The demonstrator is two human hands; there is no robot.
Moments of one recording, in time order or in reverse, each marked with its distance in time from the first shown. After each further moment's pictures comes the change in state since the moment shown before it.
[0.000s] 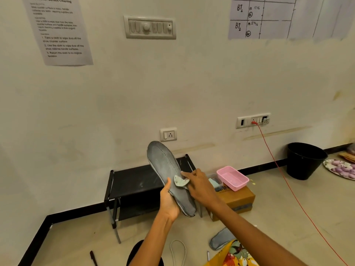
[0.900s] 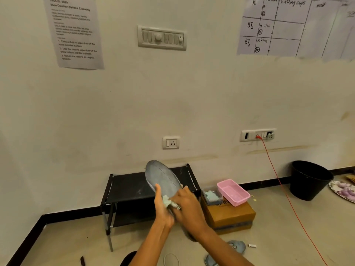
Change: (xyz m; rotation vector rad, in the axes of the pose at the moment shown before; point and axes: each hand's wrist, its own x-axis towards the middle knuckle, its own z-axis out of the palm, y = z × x) left_hand 0.008 0.004 0.000 -0.175 0.014 0.067; right_hand -0.014 -0.036 0.015 0.005 0.086 -0.189
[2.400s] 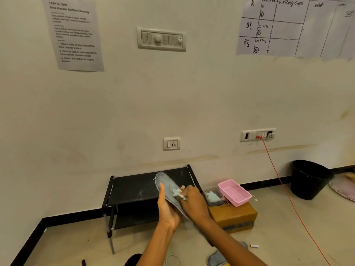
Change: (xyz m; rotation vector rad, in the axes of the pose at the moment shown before) left_hand -0.003 -0.001 0.001 0.105 0.041 0.041; right_hand 0.021 0.025 0.017 0.089 0.016 0.417
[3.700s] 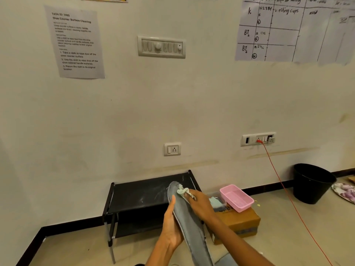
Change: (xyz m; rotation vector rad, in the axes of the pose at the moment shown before) left_hand -0.020 -0.002 -0.001 0.179 -0.044 -0.088; right_hand 0.009 -0.004 -0.027 0.236 -0.126 0.020
